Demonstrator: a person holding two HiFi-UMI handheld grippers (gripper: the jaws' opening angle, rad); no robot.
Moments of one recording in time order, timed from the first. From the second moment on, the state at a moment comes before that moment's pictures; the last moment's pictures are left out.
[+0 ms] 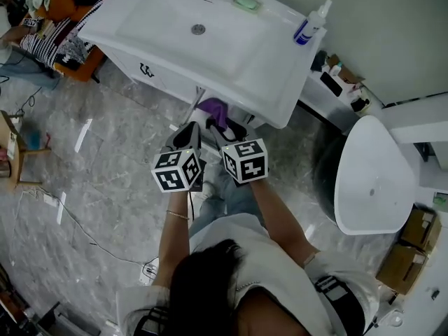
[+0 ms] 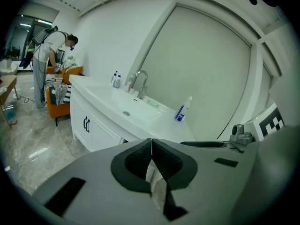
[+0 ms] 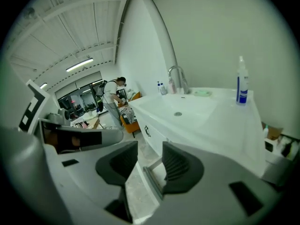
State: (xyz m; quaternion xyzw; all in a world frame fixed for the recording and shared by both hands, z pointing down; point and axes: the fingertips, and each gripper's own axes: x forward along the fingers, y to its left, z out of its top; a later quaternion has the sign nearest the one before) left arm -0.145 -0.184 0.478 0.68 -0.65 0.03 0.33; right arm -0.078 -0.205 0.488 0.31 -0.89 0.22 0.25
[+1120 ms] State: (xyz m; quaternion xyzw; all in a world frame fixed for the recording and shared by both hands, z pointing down) left arm -0.133 -0.161 0.399 0.72 -0.65 -0.01 0.23; right arm -0.069 -0.179 0.410 0.38 -0.90 0.13 0.17
